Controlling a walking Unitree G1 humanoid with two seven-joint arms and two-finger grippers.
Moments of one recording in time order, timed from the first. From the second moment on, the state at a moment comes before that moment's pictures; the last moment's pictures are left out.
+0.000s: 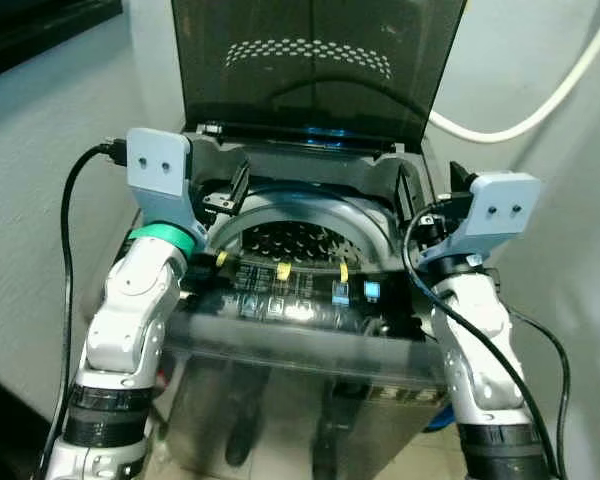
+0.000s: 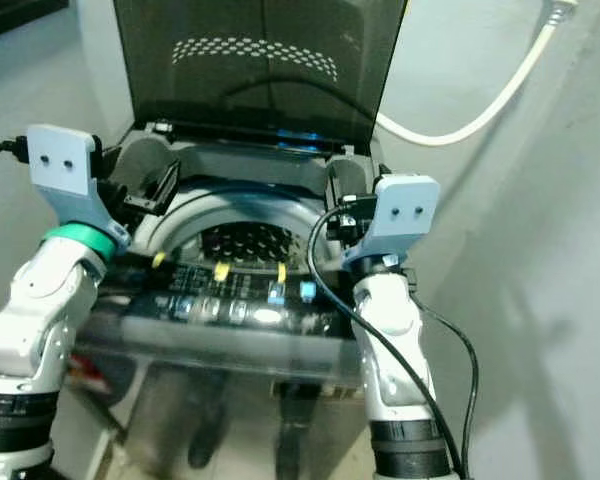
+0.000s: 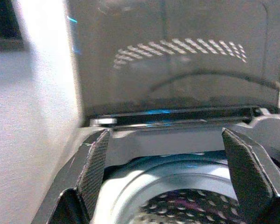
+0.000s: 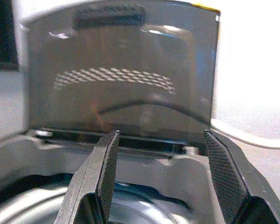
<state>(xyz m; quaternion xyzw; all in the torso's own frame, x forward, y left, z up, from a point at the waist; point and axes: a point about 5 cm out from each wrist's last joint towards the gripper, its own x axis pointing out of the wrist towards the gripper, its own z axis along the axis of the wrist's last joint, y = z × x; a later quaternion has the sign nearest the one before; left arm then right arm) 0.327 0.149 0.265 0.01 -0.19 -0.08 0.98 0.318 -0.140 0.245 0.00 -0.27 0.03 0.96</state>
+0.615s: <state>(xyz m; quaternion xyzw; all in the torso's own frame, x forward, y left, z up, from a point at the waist) 0.329 0.149 0.261 0.01 -0.18 -0.08 0.98 0.318 -0.134 0.236 -0.02 -0.25 0.04 0.97</state>
